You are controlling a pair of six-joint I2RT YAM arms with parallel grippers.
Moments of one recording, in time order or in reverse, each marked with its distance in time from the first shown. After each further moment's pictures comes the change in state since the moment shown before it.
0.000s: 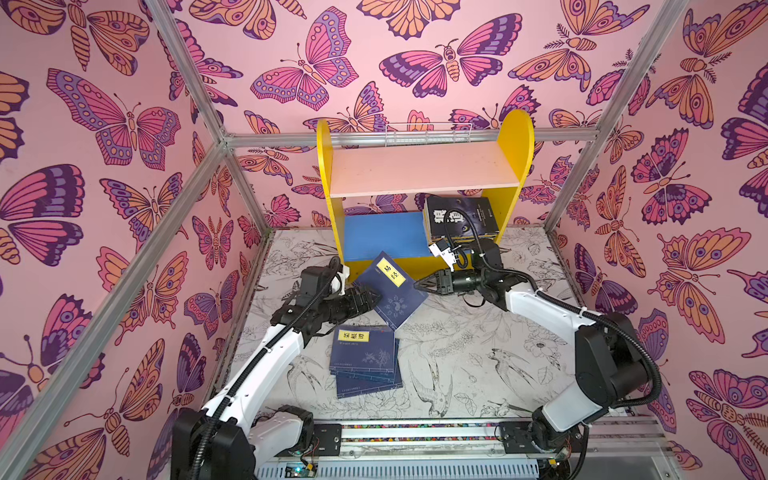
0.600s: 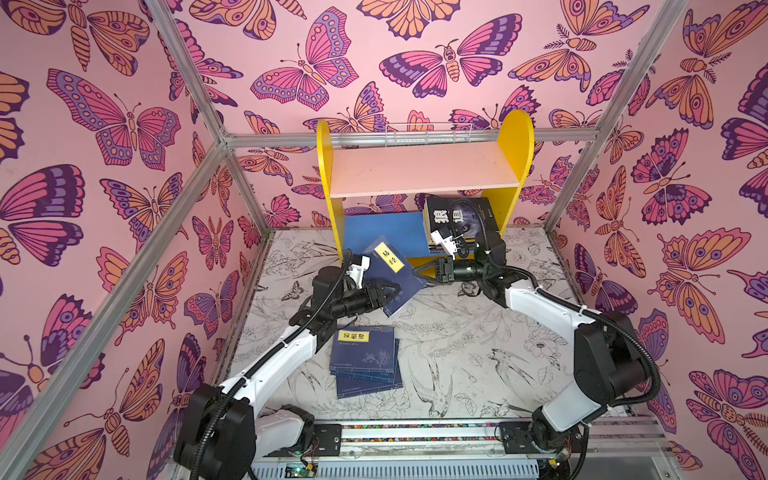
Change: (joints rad) left arm -0.114 0.076 -0.079 0.520 0.089 -0.197; right arm -0.009 0.019 0.039 0.201 -0.012 0.209
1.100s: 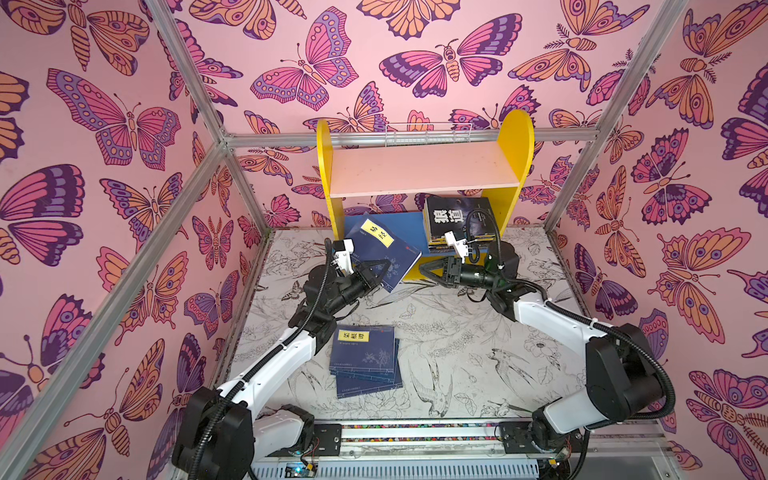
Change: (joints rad) left arm -0.003 -0.015 -0.011 0.328 -0.199 -0.231; right arm 0.010 -0.097 -0.160 0.223 0.140 0.165
